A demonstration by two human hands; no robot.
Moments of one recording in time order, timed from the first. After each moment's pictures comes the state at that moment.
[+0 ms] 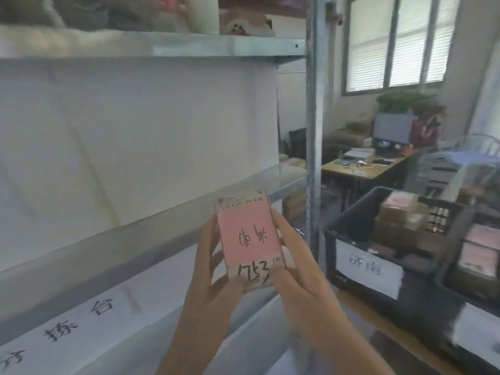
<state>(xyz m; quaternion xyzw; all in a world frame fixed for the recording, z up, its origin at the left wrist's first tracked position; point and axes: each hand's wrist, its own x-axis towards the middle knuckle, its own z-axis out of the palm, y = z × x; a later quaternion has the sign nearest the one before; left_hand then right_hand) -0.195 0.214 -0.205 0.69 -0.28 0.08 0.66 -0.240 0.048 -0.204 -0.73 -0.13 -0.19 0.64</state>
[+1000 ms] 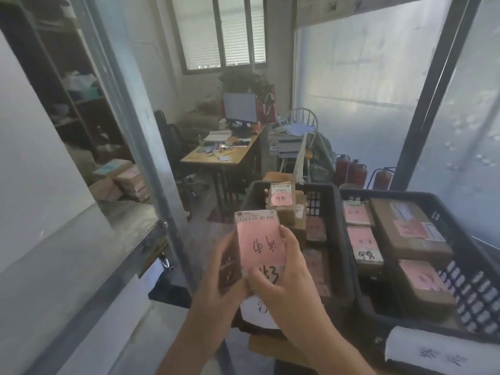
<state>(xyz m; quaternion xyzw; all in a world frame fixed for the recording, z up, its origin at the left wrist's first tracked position) 0.079 -0.118 -0.292 0.63 -0.39 -0.27 0.61 -0.035 -0.214 -0.296 -0.73 0.32 -0.30 0.52</state>
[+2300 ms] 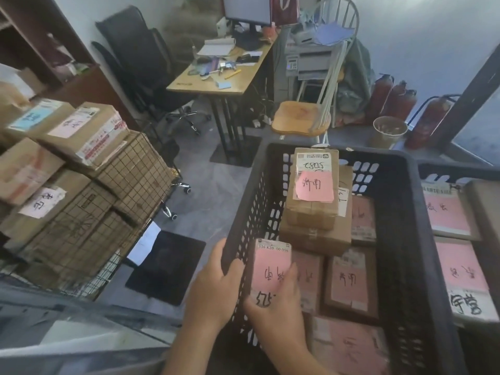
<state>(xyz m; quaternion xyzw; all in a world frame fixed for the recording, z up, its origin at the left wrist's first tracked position) 0.240 -0.304 -0.407 0.87 -0.22 -0.28 0.33 0.130 -0.348 -0.482 -0.63 0.54 -0.13 0.54</state>
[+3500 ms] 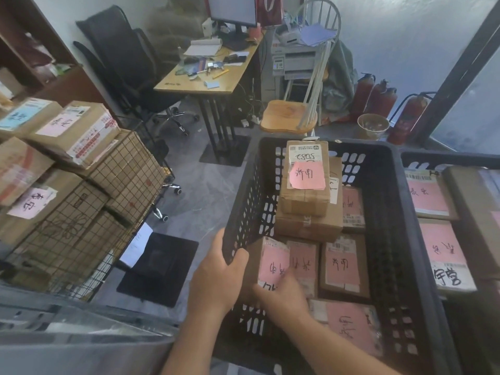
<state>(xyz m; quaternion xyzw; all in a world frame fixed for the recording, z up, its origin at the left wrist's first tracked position) 0.235 -0.298 -0.403 0.88 -0.25 -0.27 0.32 0.131 -0.360 -0.493 -0.58 0.60 0.00 0.54</state>
